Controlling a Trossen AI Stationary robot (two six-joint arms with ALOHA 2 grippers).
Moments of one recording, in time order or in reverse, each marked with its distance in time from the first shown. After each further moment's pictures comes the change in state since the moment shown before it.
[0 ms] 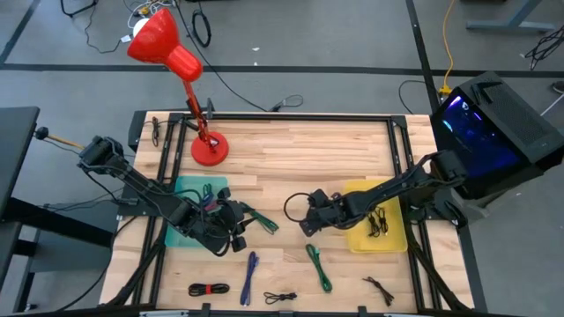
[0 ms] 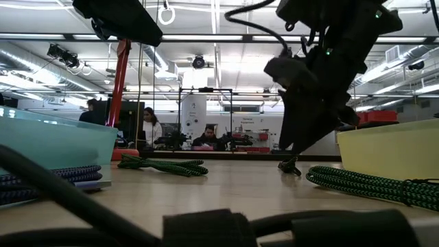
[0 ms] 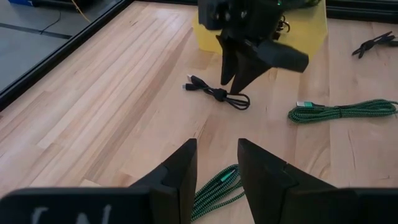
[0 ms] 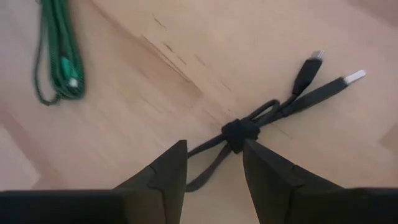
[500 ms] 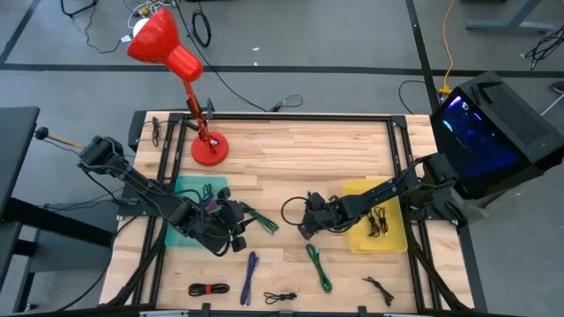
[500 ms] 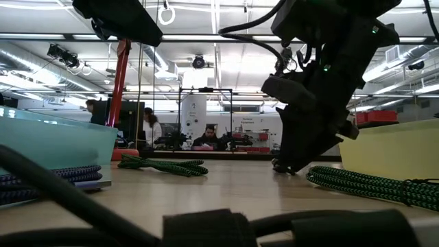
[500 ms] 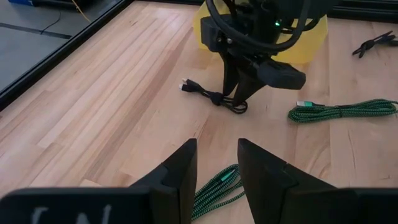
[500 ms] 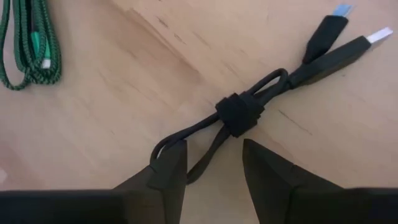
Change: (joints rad) left arm 0.000 0.000 0.000 -0.001 0.000 0.000; right arm -0.006 0.074 -0.001 0.049 -0.013 -0.012
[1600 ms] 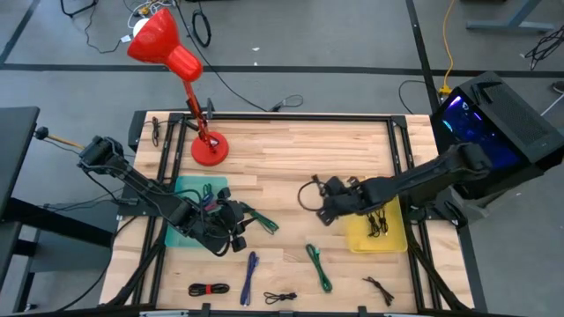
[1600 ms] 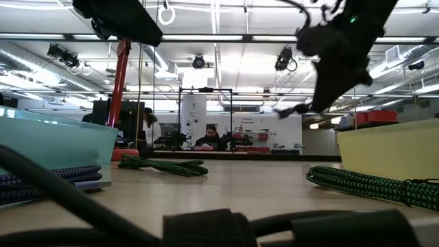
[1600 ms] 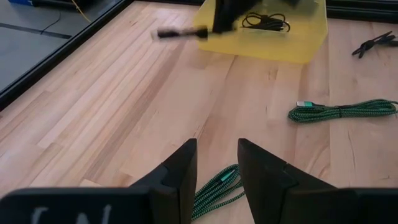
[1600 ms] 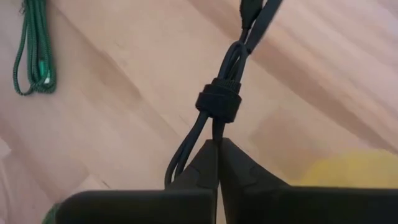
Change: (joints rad) left arm 0.000 0.000 0.000 0.000 0.000 0.000; right arm -0.014 -0.353 -0.001 -0.396 0.082 -0.099
